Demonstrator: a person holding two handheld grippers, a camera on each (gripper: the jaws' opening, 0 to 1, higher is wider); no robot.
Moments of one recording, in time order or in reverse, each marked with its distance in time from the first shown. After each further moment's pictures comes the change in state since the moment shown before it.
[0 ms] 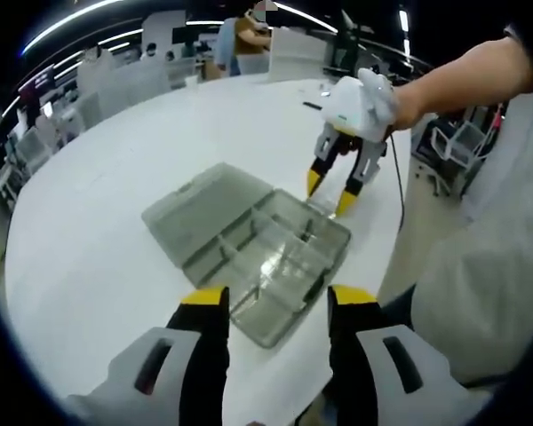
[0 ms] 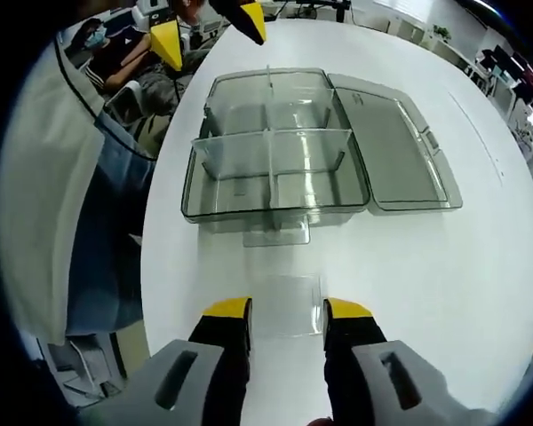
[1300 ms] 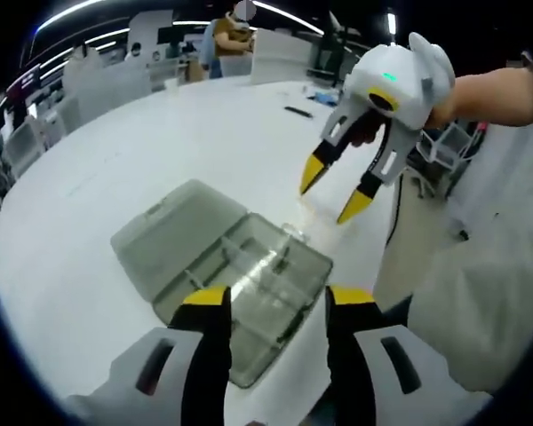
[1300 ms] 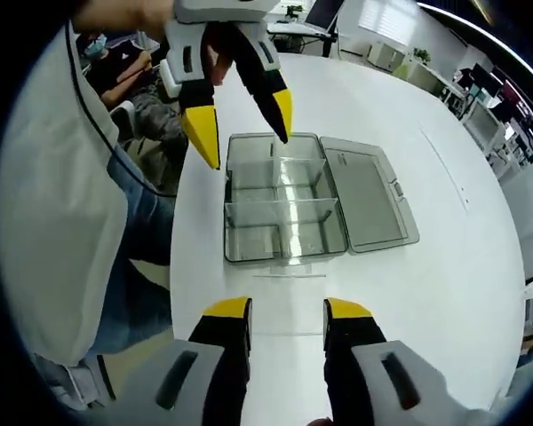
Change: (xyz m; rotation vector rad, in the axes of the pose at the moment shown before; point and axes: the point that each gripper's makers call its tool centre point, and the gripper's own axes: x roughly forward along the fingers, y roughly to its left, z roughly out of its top) left arm 0.027 -0.023 0.028 0.006 -0.006 -0.092; right arm -0.059 0.017 0.040 -0.005 -0.129 -0.128
